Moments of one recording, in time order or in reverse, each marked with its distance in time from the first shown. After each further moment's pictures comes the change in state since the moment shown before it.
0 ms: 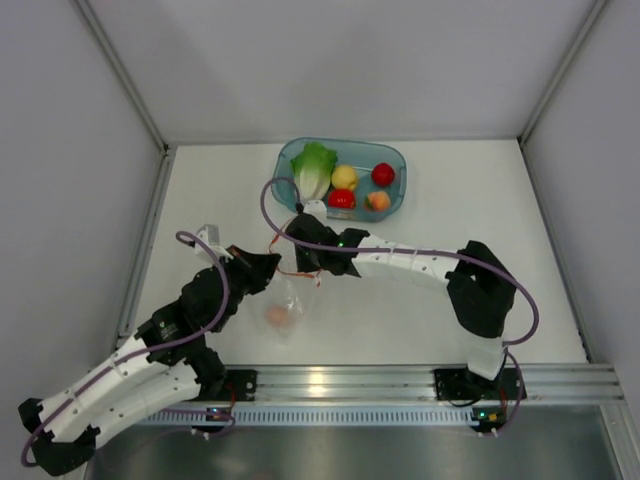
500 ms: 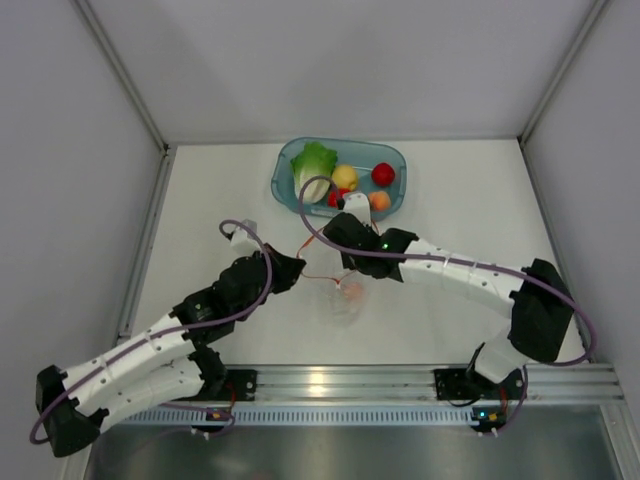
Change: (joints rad) left arm -0.004 0.204 -0.037 0.141 0.105 0.006; right arm -0.064 -0.297 -0.225 -0.182 0.276 -0.117
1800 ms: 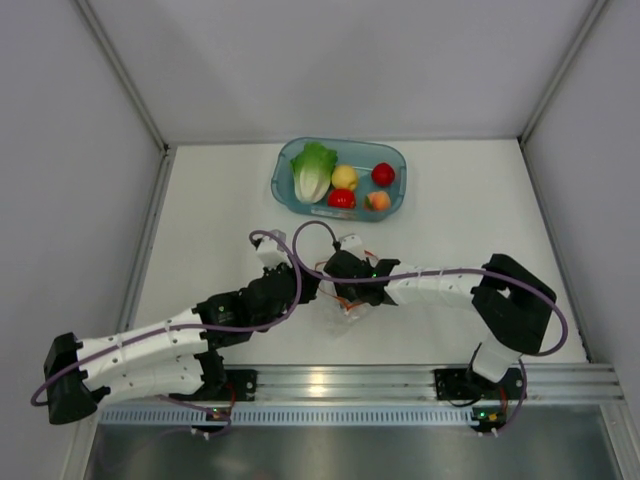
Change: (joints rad) left arm -0.224 0.151 0.027 0.035 -0.164 0.049; right arm 0.037 0.074 -0.304 0.211 -0.198 0.034
